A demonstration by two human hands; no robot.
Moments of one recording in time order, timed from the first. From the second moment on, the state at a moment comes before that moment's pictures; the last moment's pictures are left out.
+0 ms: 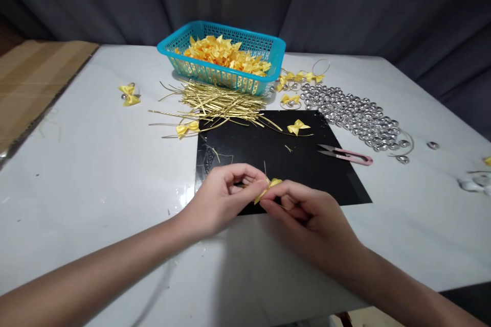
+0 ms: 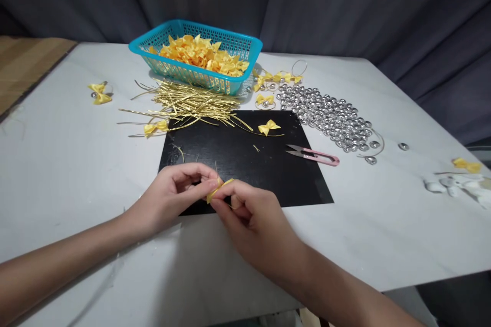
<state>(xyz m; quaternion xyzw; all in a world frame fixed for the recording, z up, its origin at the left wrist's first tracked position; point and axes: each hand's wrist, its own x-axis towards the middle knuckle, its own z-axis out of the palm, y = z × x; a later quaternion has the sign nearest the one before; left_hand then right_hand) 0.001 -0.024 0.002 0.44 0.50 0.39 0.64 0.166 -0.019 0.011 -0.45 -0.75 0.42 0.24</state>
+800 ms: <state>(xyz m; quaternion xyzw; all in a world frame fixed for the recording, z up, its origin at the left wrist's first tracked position) 0.001 -0.028 0.008 0.48 0.52 0.38 0.59 0.193 -0.012 0.034 -0.18 -0.97 -0.05 0.19</state>
